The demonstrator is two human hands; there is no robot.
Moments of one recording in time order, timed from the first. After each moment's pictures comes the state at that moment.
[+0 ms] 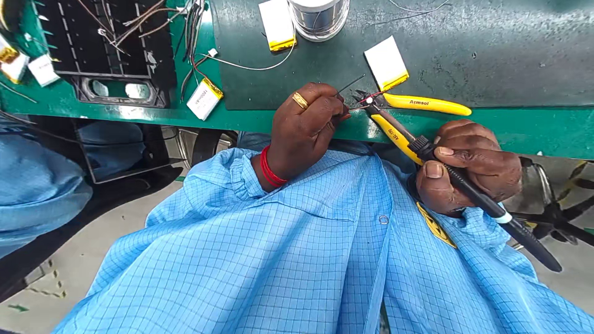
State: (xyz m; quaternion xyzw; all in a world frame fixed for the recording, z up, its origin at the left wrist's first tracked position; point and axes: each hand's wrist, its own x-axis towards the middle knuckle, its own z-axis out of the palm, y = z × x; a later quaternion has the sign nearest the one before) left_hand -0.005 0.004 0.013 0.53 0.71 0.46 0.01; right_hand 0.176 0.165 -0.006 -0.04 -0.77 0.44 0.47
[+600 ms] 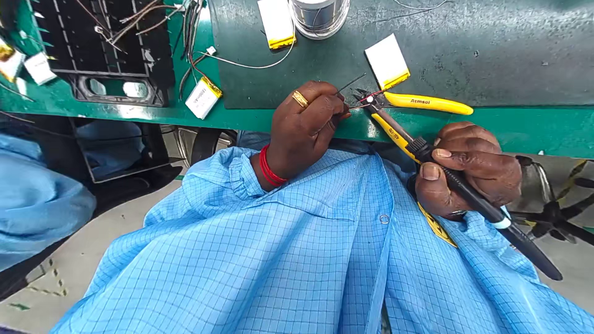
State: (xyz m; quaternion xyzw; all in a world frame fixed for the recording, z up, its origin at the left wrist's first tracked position) left_hand -0.006 0.005 0.014 0.53 0.71 0.46 0.01; right_hand 0.177 0.160 -0.002 -0.06 -0.77 0.43 0.46
